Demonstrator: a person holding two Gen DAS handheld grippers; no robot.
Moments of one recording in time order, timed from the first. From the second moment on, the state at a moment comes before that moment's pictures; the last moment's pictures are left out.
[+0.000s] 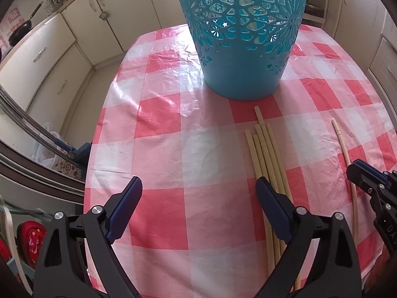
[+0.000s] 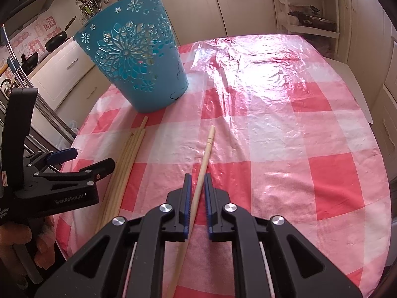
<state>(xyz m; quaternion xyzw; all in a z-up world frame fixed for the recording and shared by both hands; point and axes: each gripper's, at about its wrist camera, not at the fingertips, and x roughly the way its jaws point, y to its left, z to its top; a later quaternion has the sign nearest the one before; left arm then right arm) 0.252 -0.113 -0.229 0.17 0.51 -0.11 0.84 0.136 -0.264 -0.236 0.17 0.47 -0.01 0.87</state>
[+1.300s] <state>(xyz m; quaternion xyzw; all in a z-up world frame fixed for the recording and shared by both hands) 0.253 -0.132 -0.230 0.14 0.53 -0.18 0.82 0.138 -0.263 -0.236 0.17 0.47 -0.01 0.87</state>
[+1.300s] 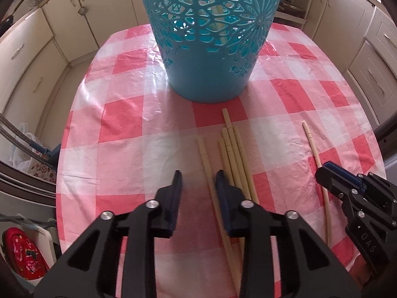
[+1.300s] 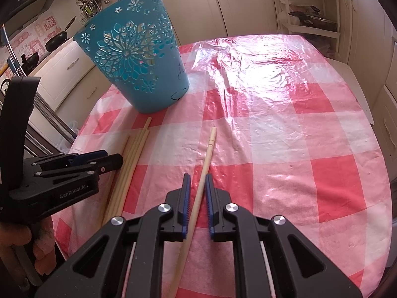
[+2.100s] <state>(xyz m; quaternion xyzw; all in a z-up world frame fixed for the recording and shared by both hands) 0.242 -0.115 -0.110 0.03 0.47 -0.32 0.82 0.145 -0.258 -0.235 0.16 0.47 -0.01 0.87</state>
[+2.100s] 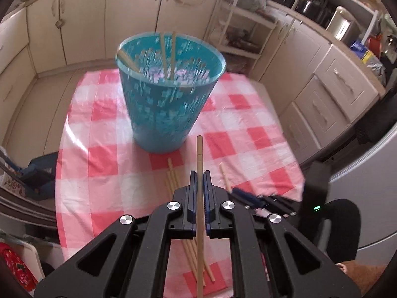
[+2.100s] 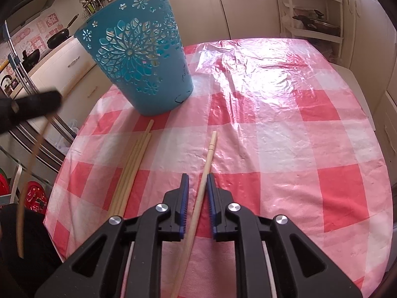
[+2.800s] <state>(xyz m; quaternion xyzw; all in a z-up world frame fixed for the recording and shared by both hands) 0.368 -0.162 -0.016 -0.05 0.20 -0.21 0.96 0.148 -0.261 -0.237 0.18 0.47 0.00 0.87</state>
